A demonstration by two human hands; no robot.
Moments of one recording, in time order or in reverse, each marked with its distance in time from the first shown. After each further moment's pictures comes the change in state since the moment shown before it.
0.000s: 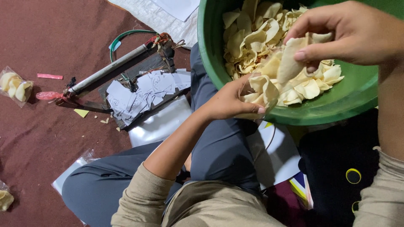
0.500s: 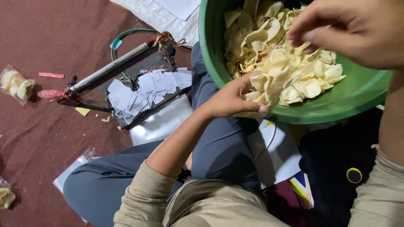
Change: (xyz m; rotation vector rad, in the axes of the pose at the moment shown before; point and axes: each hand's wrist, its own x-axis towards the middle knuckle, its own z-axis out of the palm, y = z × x) left_hand 0.000 0.000 -0.001 -0.033 -0.018 -0.015; right_hand -0.017 -0.030 0.010 -0.541 0.059 -0.198
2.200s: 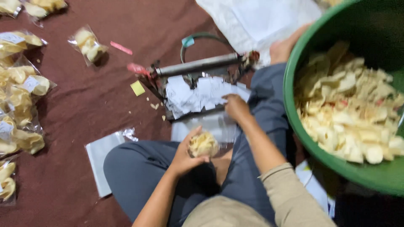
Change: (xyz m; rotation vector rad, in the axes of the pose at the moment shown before) left_hand -0.319 -0.129 -0.078 -0.052 0.914 0.079; right_hand 0.264 -0.004 0.464 0.057 -0.058 0.038
